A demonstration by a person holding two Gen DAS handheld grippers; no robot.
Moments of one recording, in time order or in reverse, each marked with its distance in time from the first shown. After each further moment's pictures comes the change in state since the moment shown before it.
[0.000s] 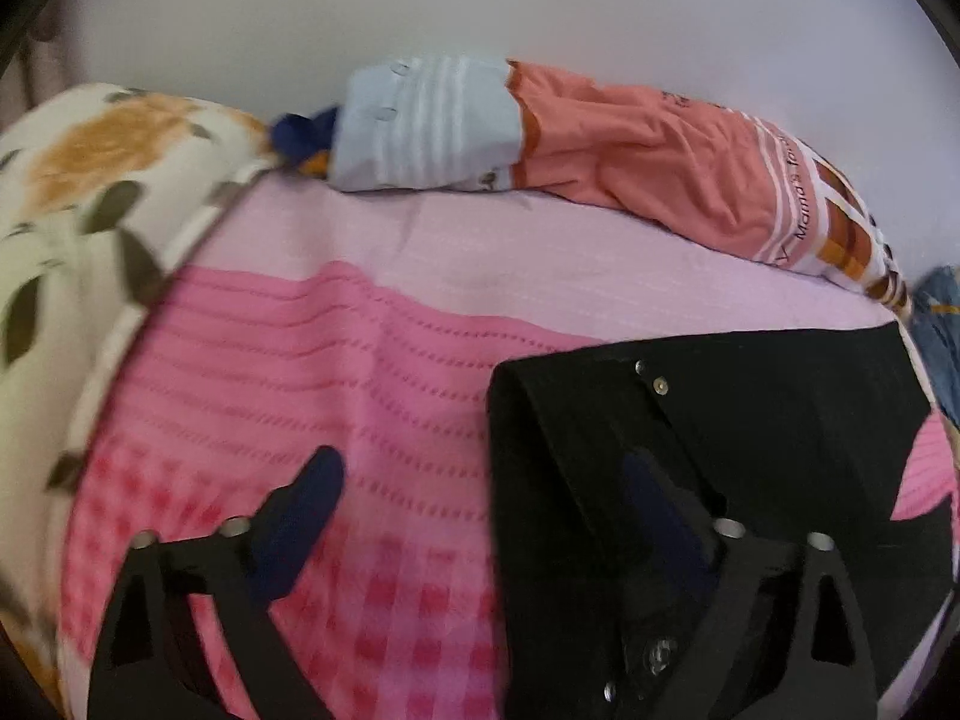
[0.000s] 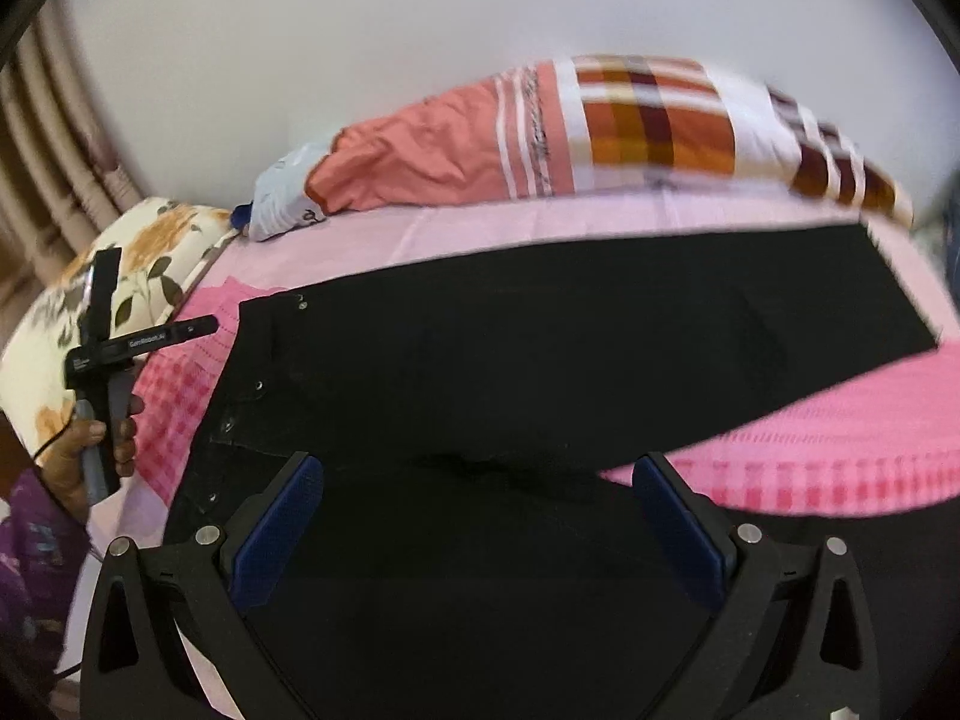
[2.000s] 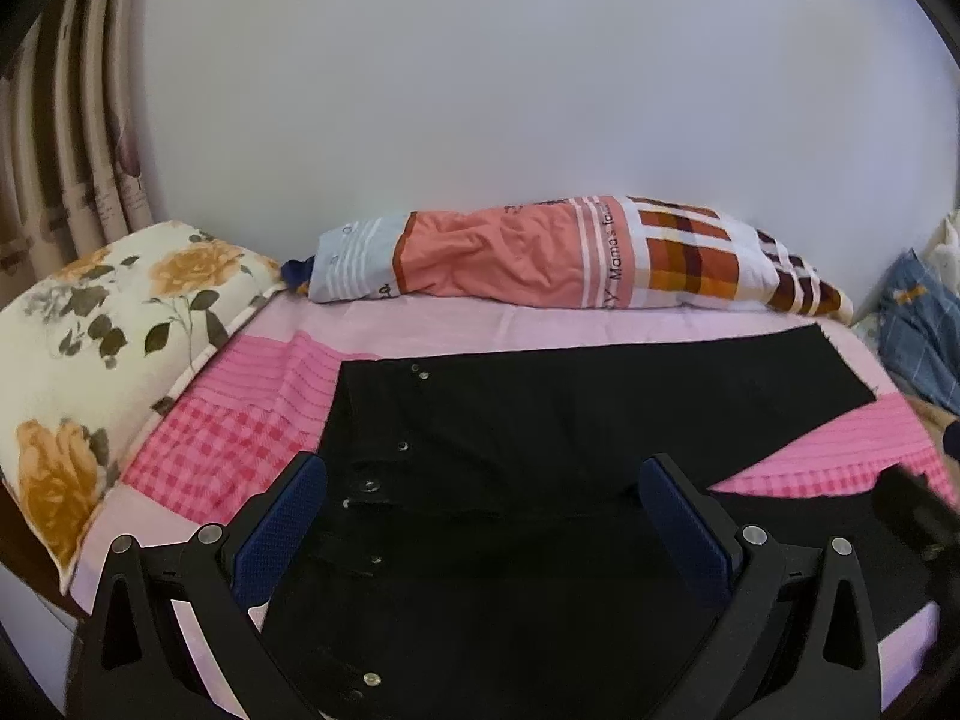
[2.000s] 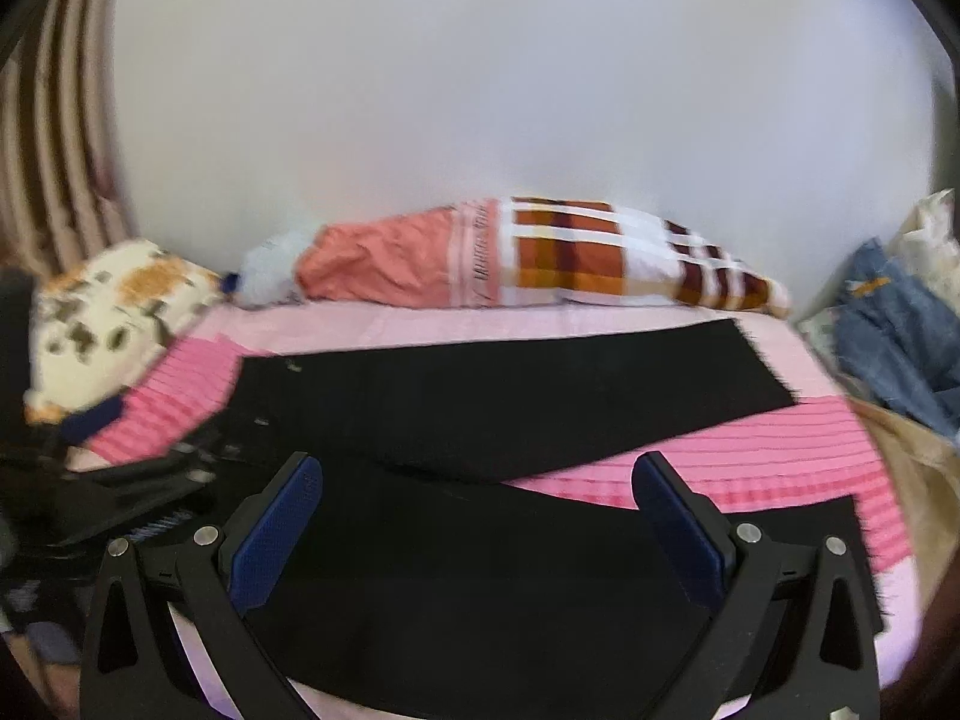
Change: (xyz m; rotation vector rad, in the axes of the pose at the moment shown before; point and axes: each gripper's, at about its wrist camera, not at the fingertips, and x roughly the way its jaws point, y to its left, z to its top) left arm -0.189 -0.239 -0.127 0.055 -0.333 0.177; right arm -0.139 0.034 -0.047 -0.088 -0.313 -0.127
